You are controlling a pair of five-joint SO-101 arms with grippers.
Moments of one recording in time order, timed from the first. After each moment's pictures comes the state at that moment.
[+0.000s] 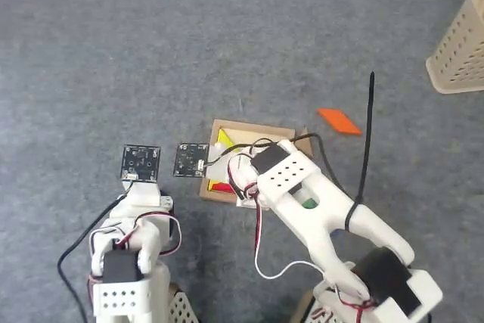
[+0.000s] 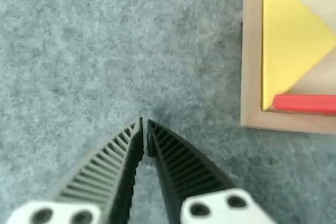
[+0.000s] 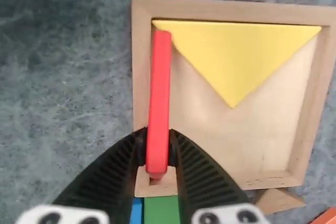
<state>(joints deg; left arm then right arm) -9.2 -103.5 97.1 72.0 -0.9 -42.4 -9.8 37.1 56.8 46.6</state>
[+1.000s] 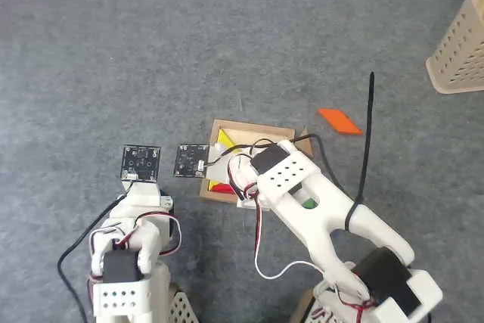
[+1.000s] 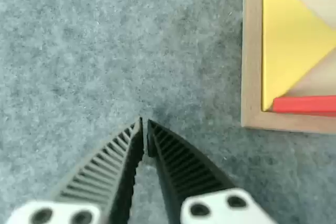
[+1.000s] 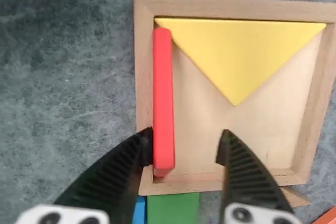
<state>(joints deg) -9.2 -103.5 97.1 72.0 -0.9 -42.4 -9.8 37.1 57.3 45.8</state>
